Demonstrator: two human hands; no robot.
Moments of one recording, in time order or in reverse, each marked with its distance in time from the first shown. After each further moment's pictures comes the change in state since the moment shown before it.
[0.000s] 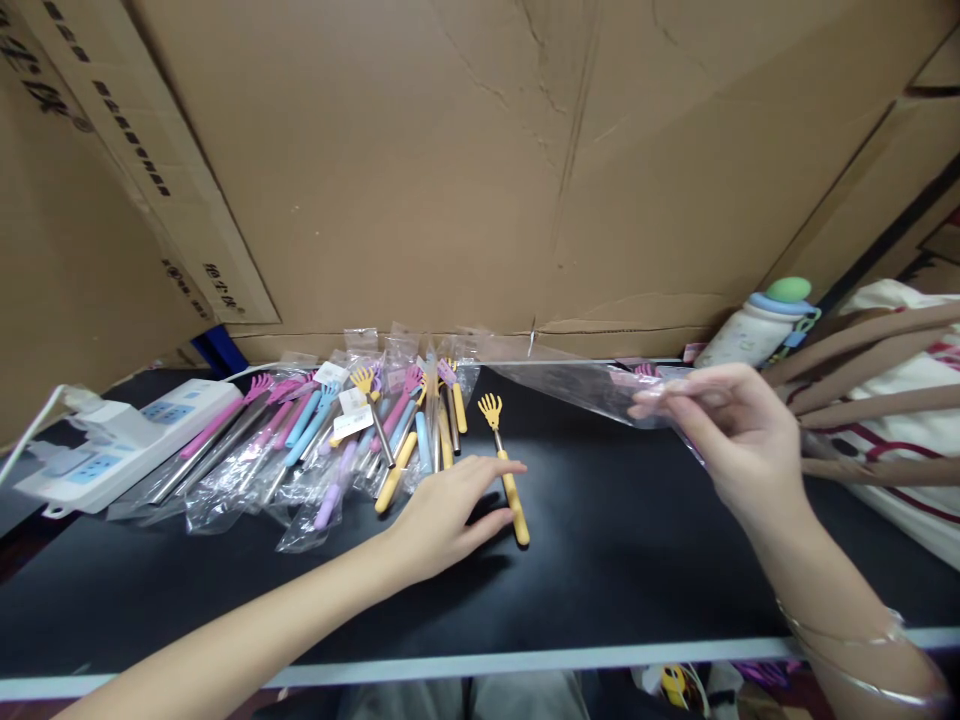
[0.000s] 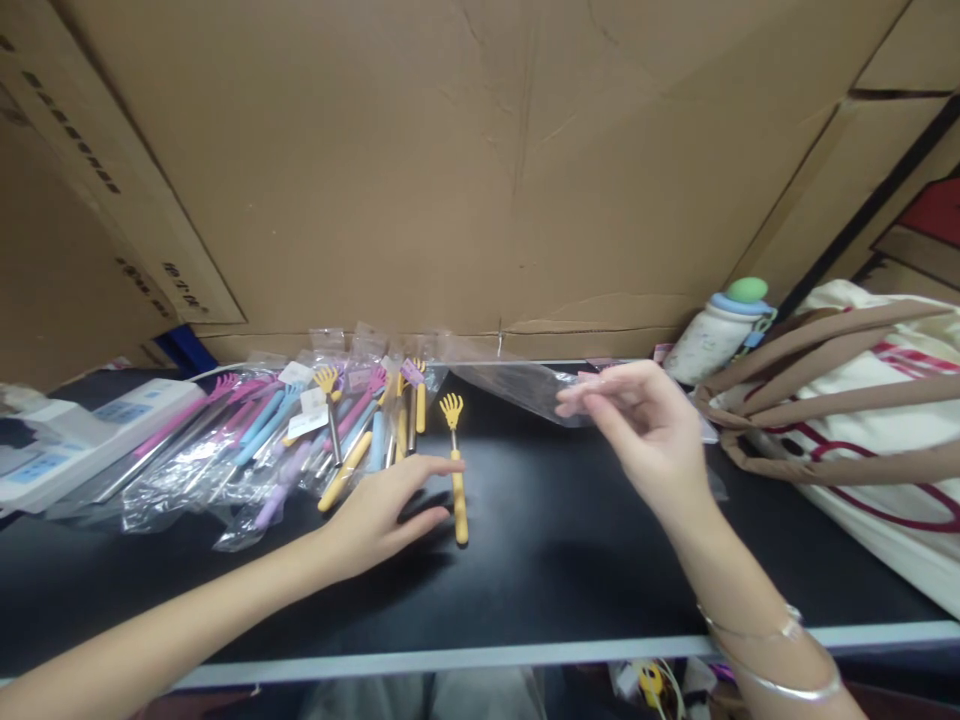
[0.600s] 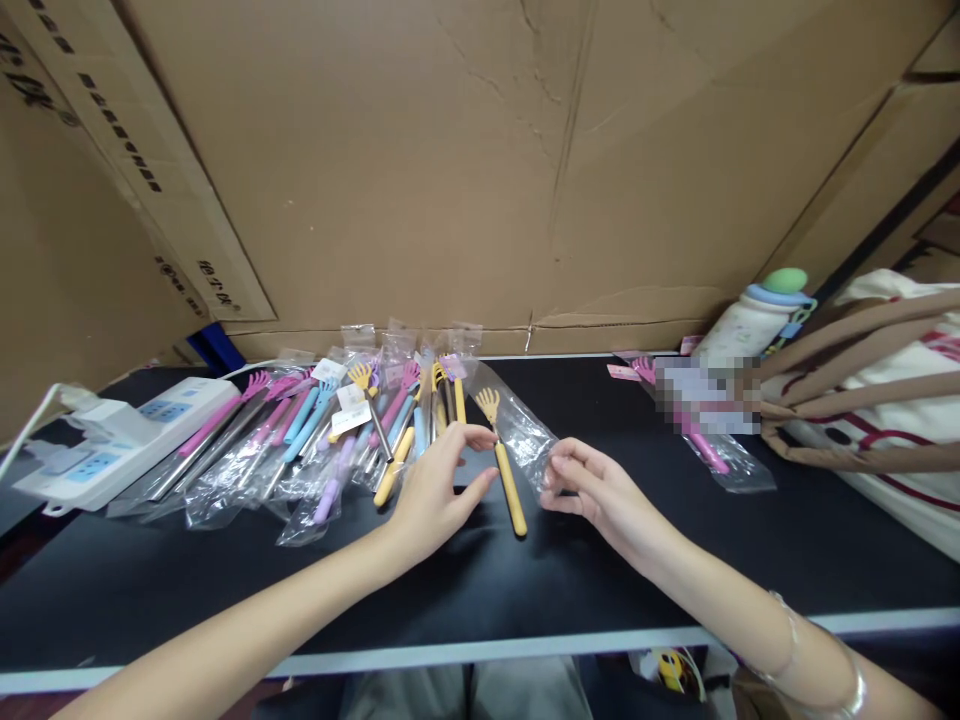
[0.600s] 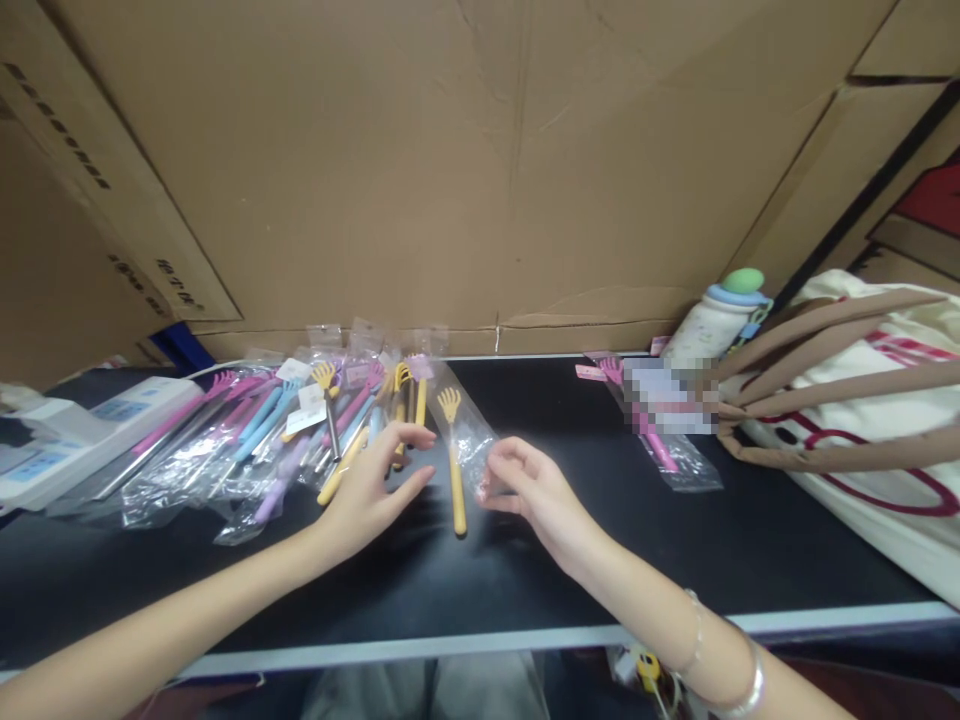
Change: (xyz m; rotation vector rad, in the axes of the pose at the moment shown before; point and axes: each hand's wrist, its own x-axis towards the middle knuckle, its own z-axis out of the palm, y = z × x) left_hand 0.004 -0.002 0.002 -0.080 0.298 -0.115; right_hand -0.057 0.019 0.059 0.534 -0.294 0.905
